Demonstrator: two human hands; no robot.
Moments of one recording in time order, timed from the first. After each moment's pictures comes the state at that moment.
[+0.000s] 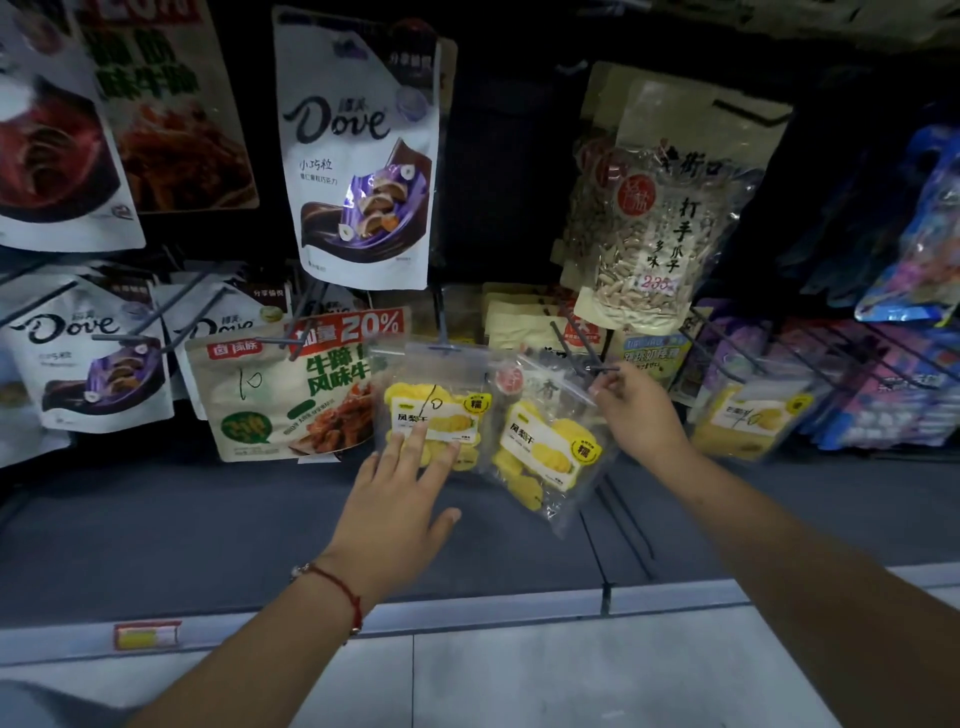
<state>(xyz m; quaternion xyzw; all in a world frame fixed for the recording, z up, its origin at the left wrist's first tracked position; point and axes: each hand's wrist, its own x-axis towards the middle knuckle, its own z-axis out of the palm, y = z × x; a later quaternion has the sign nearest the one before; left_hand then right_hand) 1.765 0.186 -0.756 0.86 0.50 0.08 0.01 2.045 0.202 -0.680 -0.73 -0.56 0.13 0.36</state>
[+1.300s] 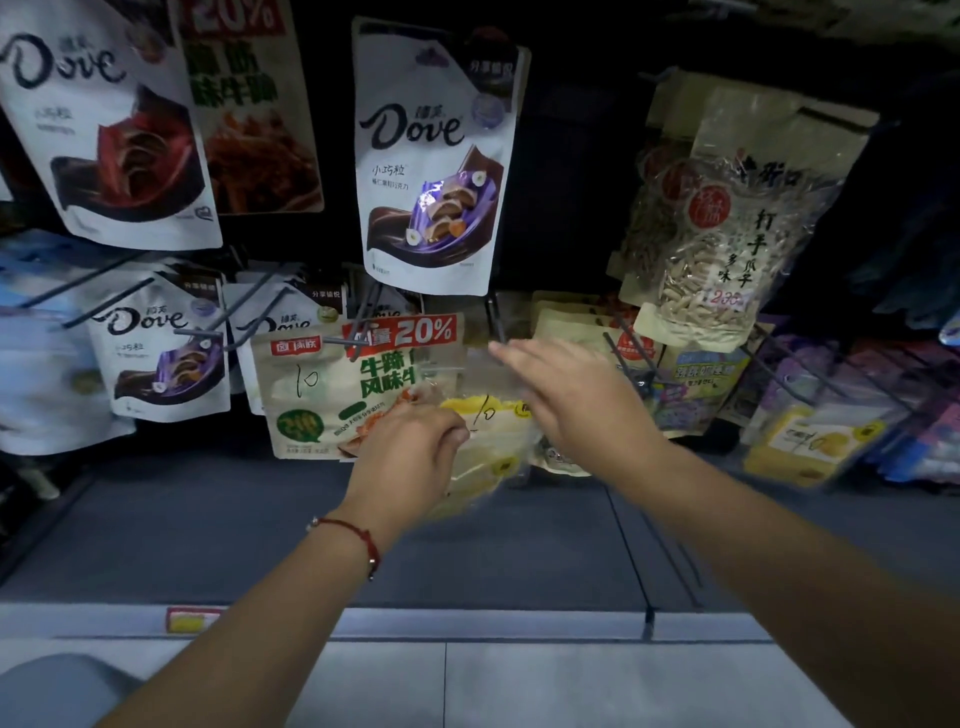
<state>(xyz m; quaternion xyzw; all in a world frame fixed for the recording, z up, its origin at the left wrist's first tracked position) 1.734 0.220 -0.718 0.80 0.49 0.35 0.07 1.931 0.200 -0.641 -0.49 -0.83 -0.17 0.21</state>
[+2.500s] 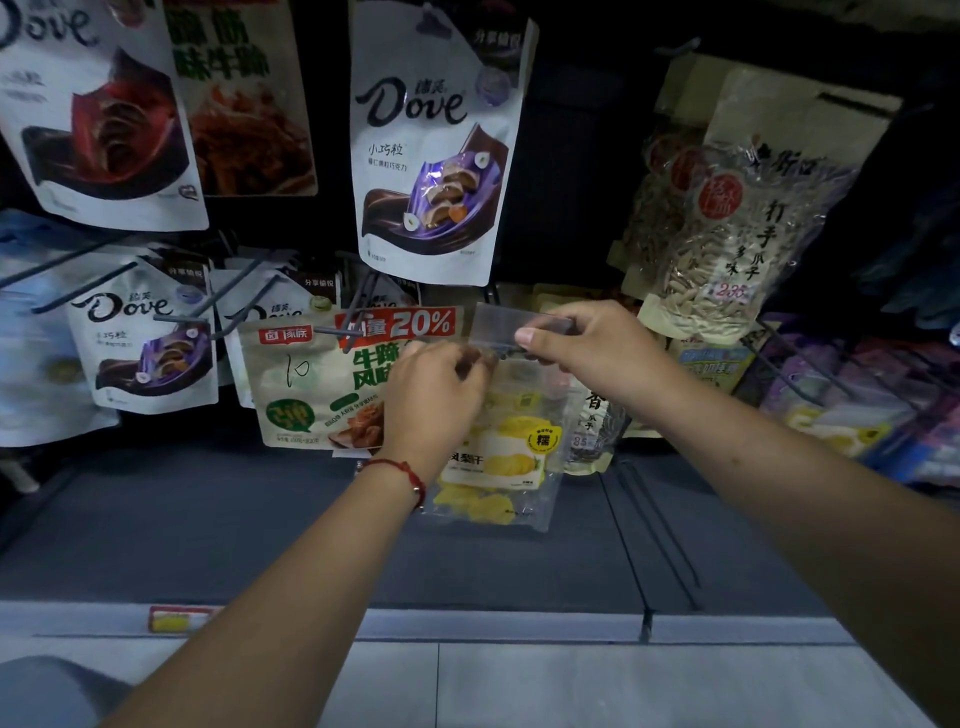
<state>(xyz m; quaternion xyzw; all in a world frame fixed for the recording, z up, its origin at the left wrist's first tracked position) 1.773 0.249 -0.685 0.68 0.53 0.49 0.12 1.932 0.220 -0.601 -0.59 -0.68 0.23 0.37</state>
